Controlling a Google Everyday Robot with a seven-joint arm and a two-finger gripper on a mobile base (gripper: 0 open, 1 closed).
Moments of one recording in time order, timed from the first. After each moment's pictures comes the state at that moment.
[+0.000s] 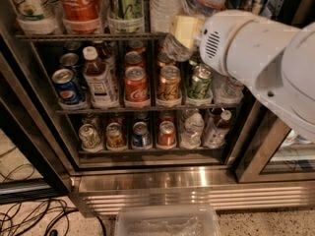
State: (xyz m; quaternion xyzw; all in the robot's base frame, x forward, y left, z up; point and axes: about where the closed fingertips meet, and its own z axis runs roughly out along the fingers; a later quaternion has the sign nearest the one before) arm 0.533 -0.074 1.064 -0.10 0.74 0.18 0.65
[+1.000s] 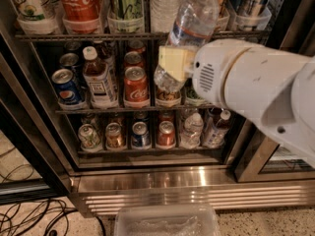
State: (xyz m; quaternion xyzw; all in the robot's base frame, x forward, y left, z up) arm 0.480 -0.051 1.029 -0.13 0.77 0.19 0.59
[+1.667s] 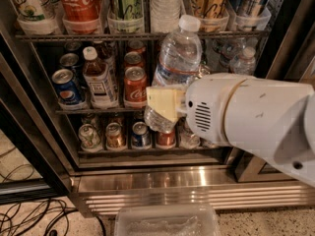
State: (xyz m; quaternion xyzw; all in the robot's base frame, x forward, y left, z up) arm 0.424 -0.028 0.989 -0.18 0.81 0.22 0.51
